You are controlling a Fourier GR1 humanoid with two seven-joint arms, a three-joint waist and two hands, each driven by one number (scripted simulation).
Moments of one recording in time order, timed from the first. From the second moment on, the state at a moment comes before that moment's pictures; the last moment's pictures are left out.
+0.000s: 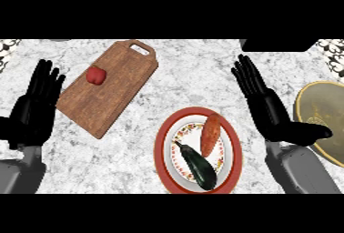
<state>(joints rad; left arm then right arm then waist) -0.19 0.43 -0.09 -1.59 0.42 0.32 0.02 -0.33 -0.28 0.29 -1.52 -0.33 -0.12 -0.19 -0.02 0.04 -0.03</state>
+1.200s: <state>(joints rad) -0.13 0.42 -0.09 -1.60 0.51 0.13 -0.03 -0.29 -0.45 0.36 -1.24 0.35 -0.66 0.67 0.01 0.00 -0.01</state>
